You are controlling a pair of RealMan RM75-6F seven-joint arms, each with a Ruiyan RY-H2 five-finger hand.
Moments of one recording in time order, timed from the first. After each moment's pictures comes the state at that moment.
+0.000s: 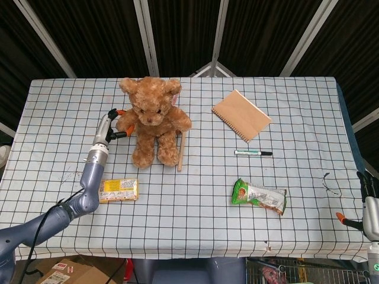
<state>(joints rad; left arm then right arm) -0.82 -1.72 -0.52 -1.04 0.79 0.77 -0.37 0.04 -1.07 0.13 -1.70 -1.25 1.42 -0.07</state>
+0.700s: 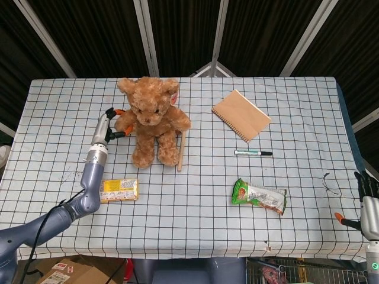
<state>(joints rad) -0.82 -1.74 -0.52 -1.02 0.76 0.80 -0.30 0.04 -1.08 0.13 -1.70 -1.24 1.41 -0.09</state>
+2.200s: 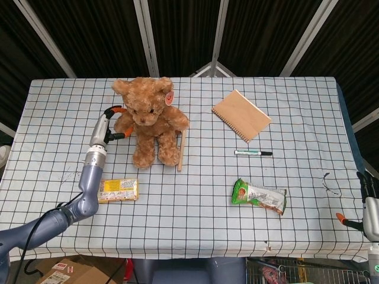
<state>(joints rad) -0.79 -1.68 -0.53 -1.16 0.77 0.85 -0.22 0.03 -1.06 0.12 -1.71 -1.26 1.43 -0.06</state>
